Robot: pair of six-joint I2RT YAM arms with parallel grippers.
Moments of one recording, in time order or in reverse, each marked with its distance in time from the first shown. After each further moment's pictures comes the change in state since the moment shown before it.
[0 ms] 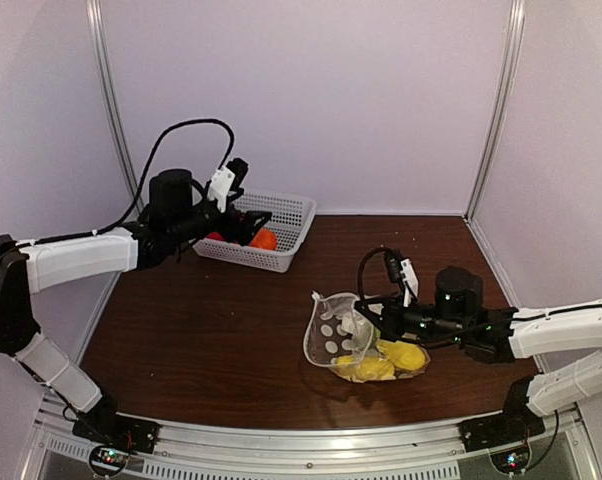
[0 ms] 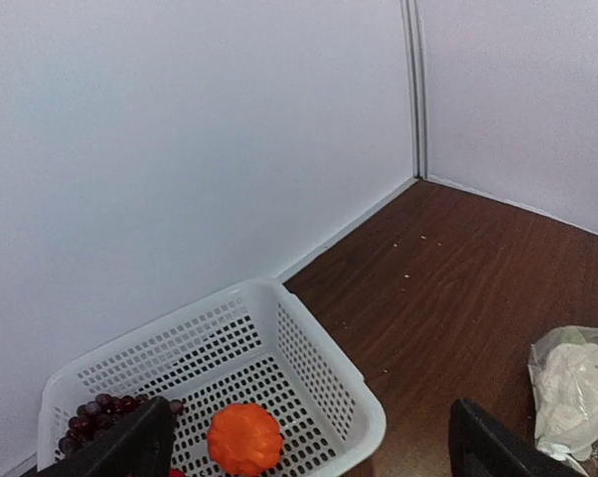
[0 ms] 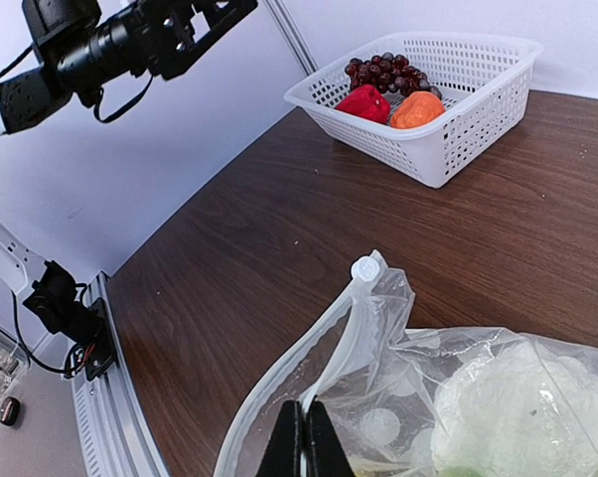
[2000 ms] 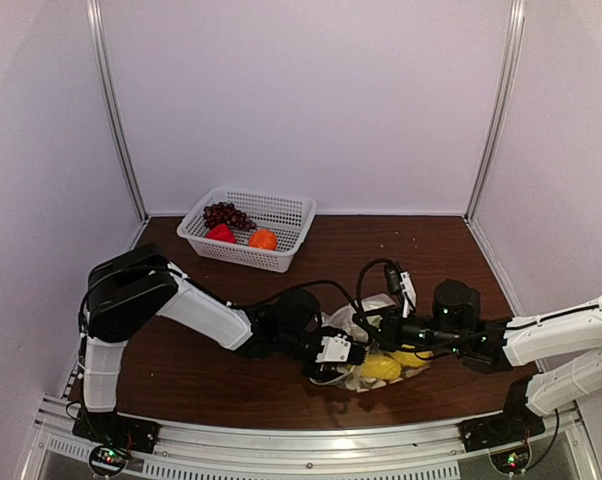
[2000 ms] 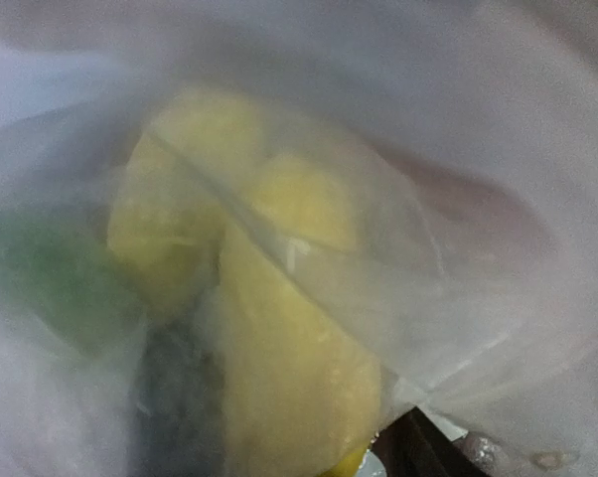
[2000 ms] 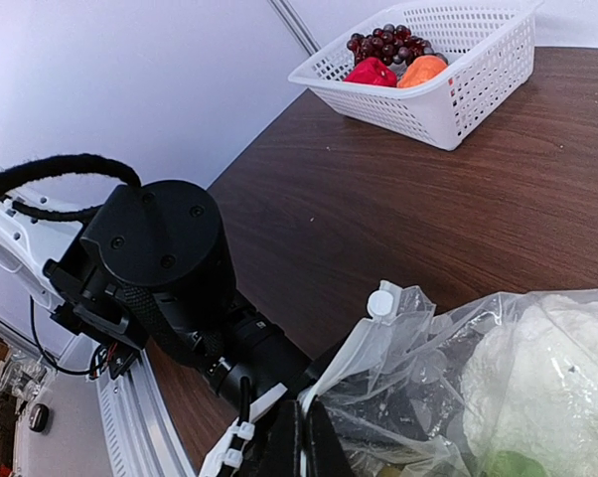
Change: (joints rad) left arm -0.536 0.568 -0.040 0.154 0.266 0.571; right arm 0.024 0.043 -0.077 0.124 -0.026 0.115
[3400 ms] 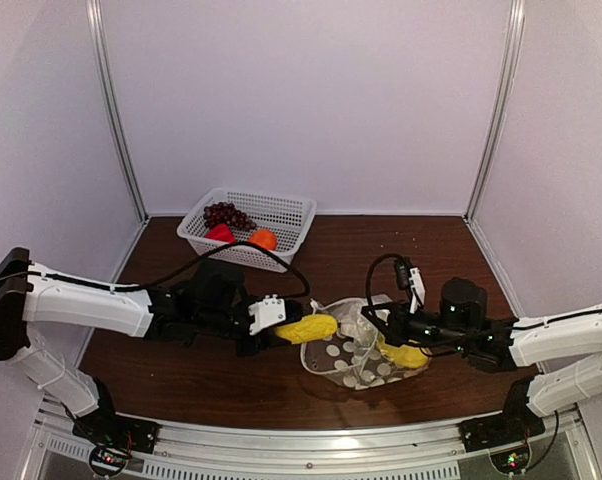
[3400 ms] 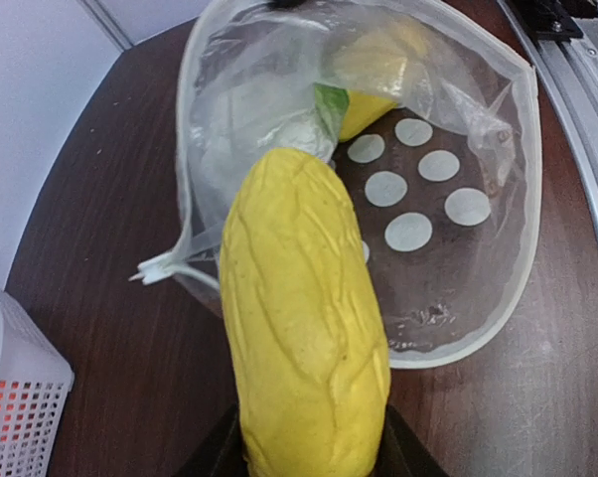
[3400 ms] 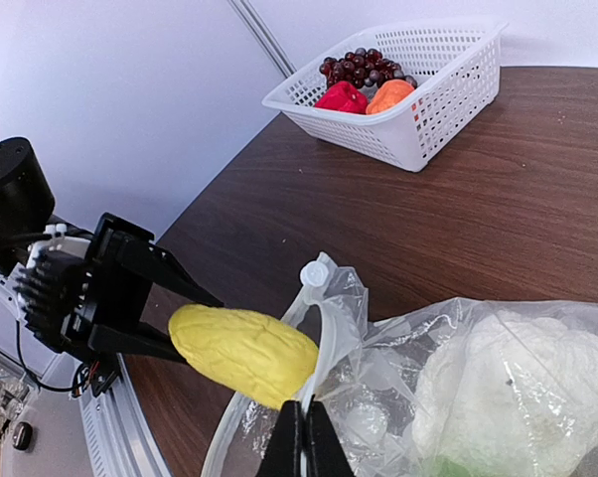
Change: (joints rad) left arm 0.076 -0.612 -0.307 -0.348 -0.294 -0.249; right arm -0.028 -0.058 -0.018 -0.033 0.057 -0.020
